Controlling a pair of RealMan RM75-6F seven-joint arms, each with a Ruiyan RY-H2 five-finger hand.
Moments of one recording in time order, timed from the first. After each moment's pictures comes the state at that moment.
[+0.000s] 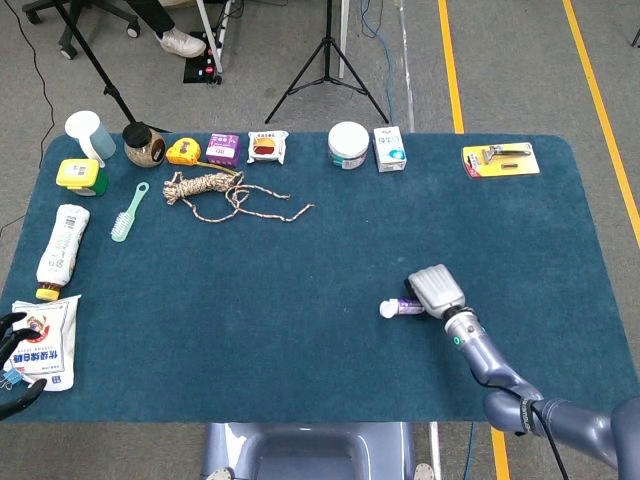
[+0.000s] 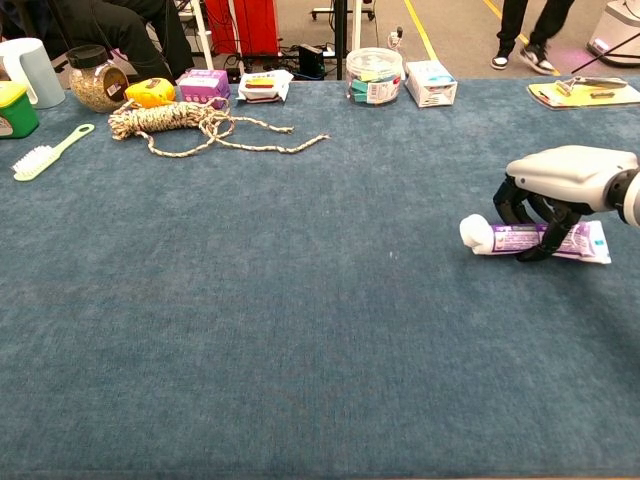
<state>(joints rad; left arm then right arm) 0.08 -0.82 0.05 -2.08 1.64 1.61 0.28 0.72 -1.52 0.07 -1.27 -1.12 0.82 -0.33</state>
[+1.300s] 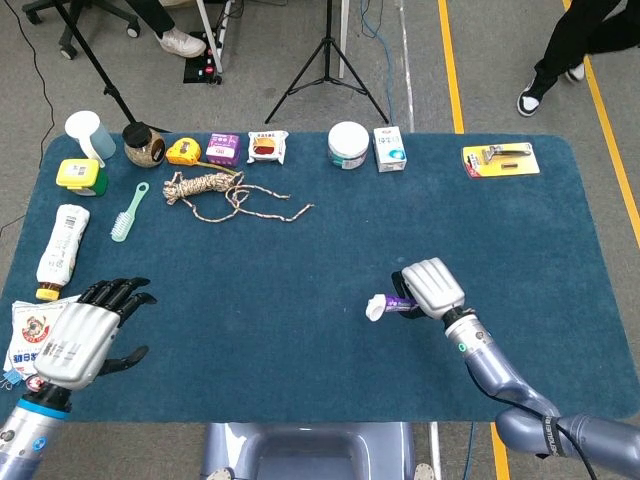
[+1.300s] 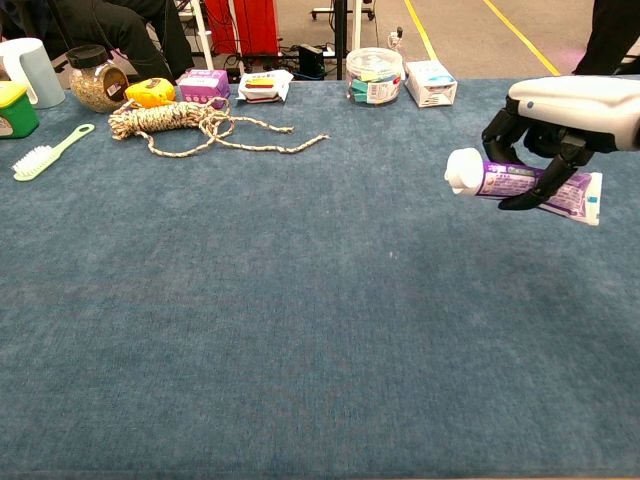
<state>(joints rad) -0.23 -0.88 -0.10 -2.28 1.48 1.25 0.45 0.68 -1.35 0.15 -1.59 -1.22 0.95 -0.27</state>
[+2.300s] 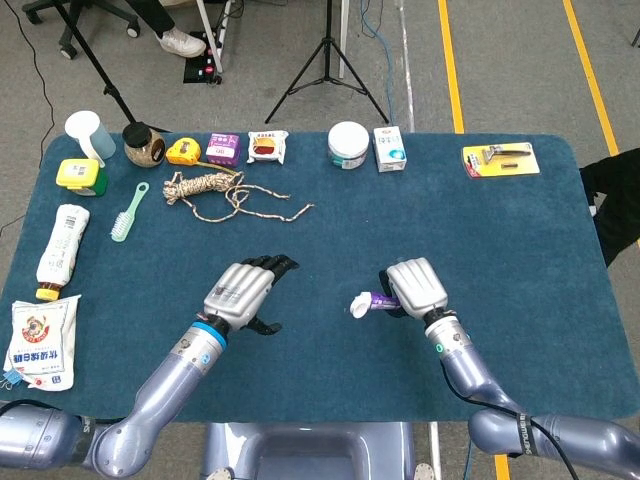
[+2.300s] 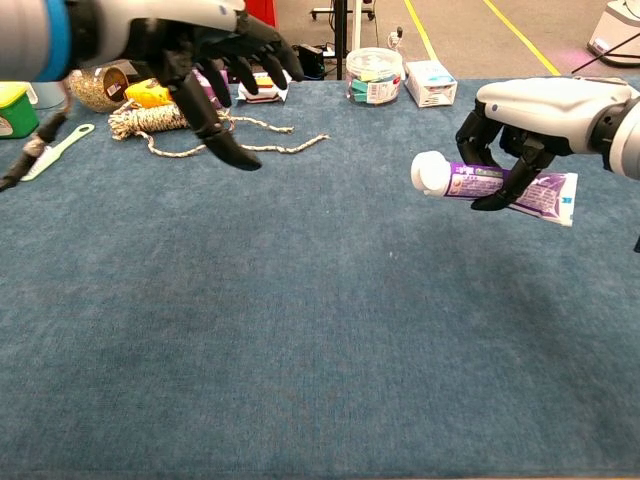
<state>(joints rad) -0.98 -1.34 -0.36 -2.19 0.41 1.17 0.78 0.73 -1.43 0.17 -1.67 -1.01 1.03 -0.51</state>
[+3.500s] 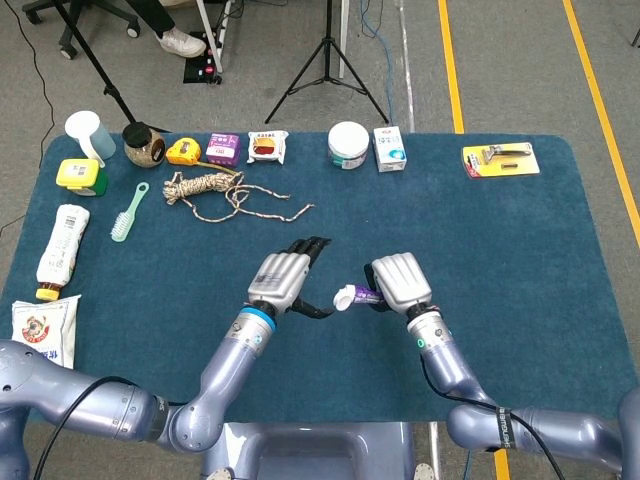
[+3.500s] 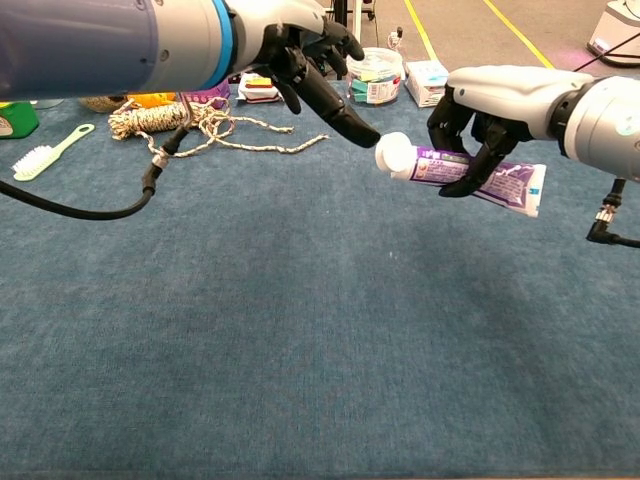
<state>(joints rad) -1.18 -1.58 -0.43 -1.97 0.23 1.28 0.68 0.79 -1.49 0.22 -1.70 -0.88 1.08 -0.61</state>
